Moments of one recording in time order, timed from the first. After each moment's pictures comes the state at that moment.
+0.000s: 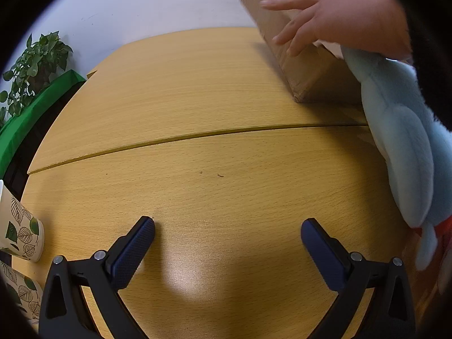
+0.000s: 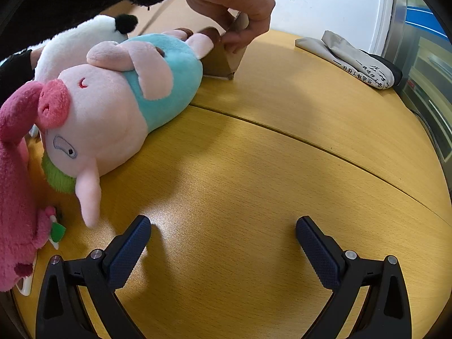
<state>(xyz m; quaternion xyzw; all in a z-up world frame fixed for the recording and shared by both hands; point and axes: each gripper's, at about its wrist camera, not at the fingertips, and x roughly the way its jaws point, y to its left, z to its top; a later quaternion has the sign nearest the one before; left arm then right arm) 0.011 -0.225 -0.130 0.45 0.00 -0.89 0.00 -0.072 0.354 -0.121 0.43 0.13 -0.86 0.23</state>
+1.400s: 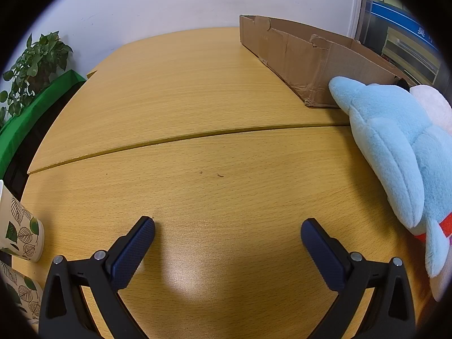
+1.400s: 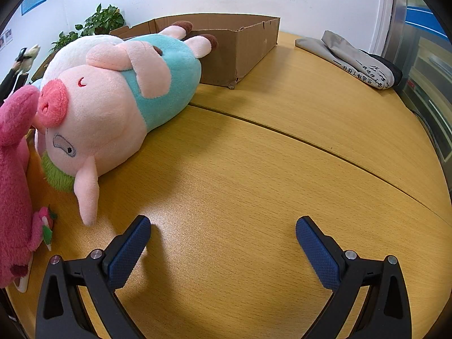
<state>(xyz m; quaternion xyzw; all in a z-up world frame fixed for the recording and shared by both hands) 0.016 -0.212 -0.130 0.45 0.00 -0.89 0.00 -0.074 0.353 -0.121 0.43 0.13 -0.86 0.23</state>
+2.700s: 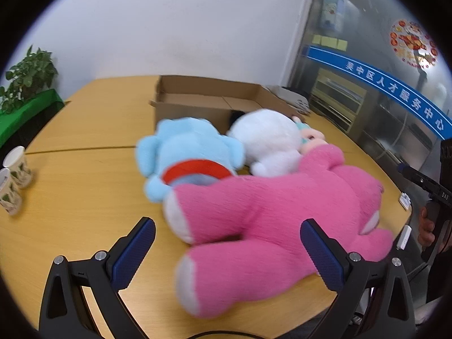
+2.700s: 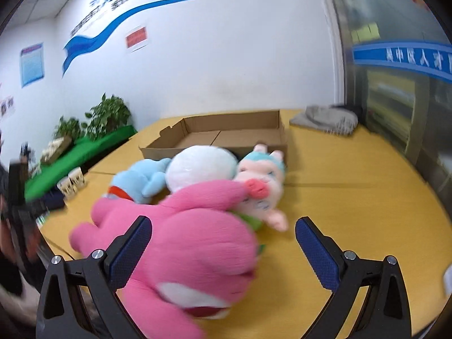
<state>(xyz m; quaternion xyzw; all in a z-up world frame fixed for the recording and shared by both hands) 0.183 -0.032 -0.024 0.35 0.08 -0.93 -0.08 0.150 0.245 0.024 0.28 -0.03 -0.94 0.18</state>
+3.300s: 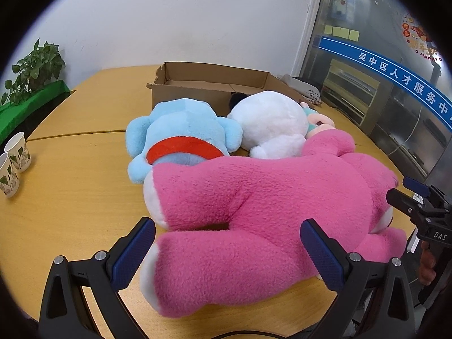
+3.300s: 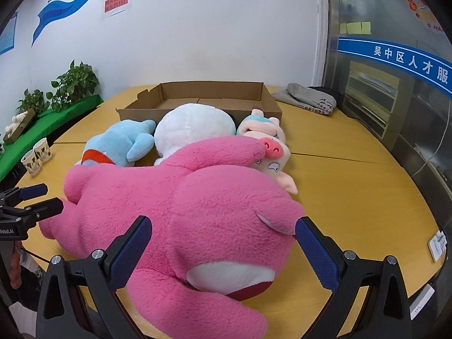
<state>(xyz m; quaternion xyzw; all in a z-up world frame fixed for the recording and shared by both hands) 0.178 -0.009 -0.047 0.36 0.08 -0.93 -0.04 0.155 0.176 -0.013 0.33 0.05 -0.94 0.08</state>
